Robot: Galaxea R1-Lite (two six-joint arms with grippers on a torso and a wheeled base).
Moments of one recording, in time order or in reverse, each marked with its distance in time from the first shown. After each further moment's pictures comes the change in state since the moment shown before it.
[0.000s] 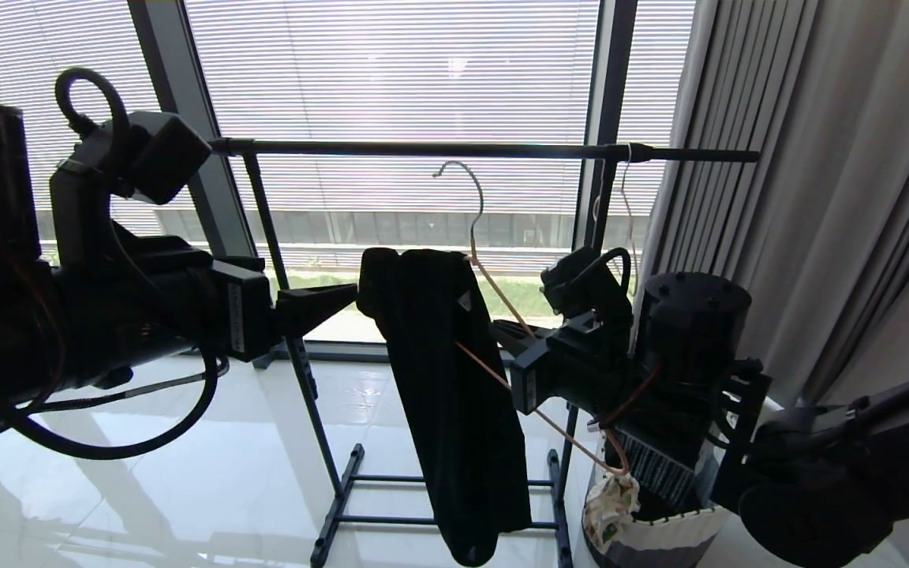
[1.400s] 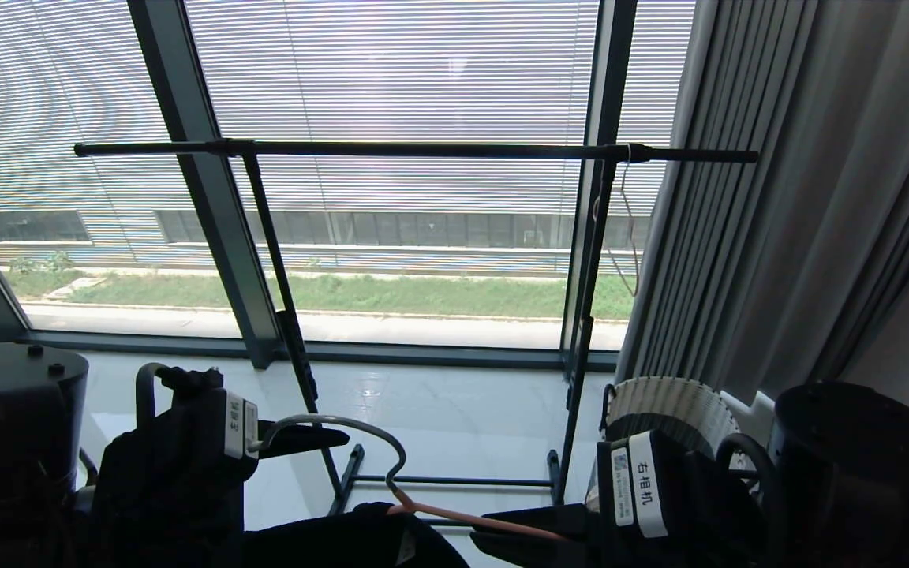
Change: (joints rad) left arm -0.017 -0.067 0.455 -0.164 -0.549 0.453; right arm 0.180 -0.237 0.365 -0.023 0.408 -0.227
